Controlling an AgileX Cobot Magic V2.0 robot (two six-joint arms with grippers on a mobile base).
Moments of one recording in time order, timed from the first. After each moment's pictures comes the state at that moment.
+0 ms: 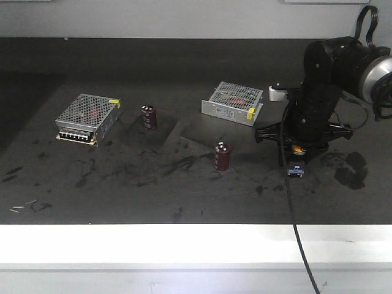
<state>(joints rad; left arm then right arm) -0.34 0.14 -0.48 0.33 0.63 -0.20 0.22 1.98 -1.66 -0.05 1.24 0.20</state>
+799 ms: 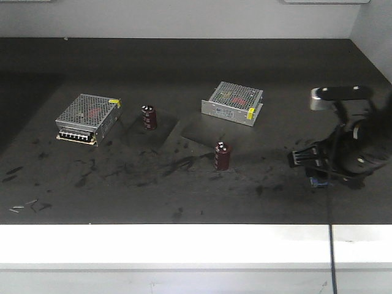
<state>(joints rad) -0.34 0.14 -0.48 0.33 0.66 -0.20 0.22 1.38 -1.02 -0.08 0.77 0.17</state>
